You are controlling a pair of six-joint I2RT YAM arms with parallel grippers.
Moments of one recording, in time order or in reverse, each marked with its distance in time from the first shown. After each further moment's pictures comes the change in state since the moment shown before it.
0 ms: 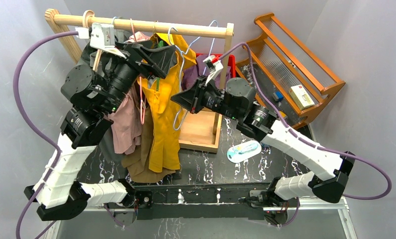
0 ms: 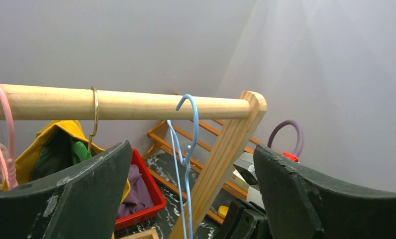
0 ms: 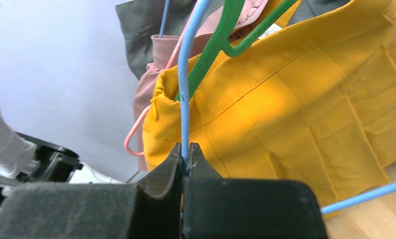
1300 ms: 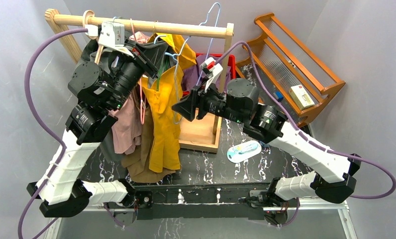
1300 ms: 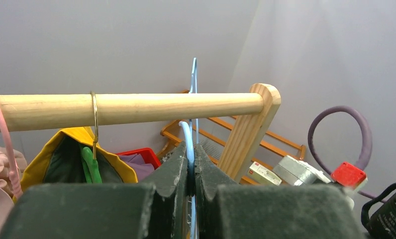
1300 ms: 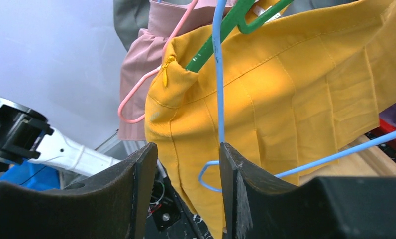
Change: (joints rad) left arm 0.000 0.023 0.005 0.003 0.013 0.095; right arm 0.040 -0.029 0.102 -0.231 0.018 -0.171
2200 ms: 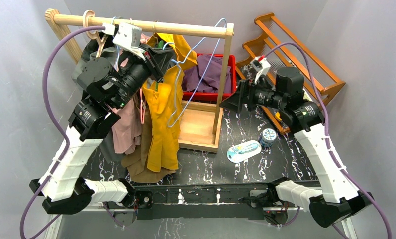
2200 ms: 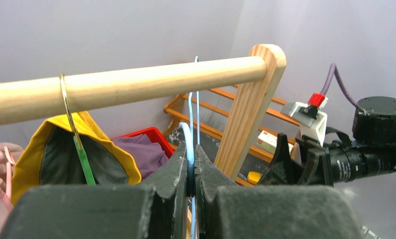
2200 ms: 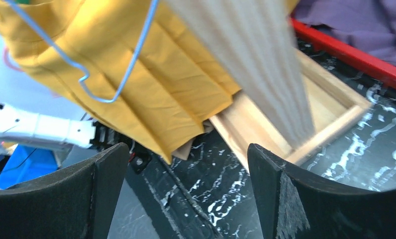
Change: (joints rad) left arm 0.000 0.036 0.030 -0.121 0.072 0.063; right arm -0.692 -0.188 -0.171 -0.316 -0.544 -0.063
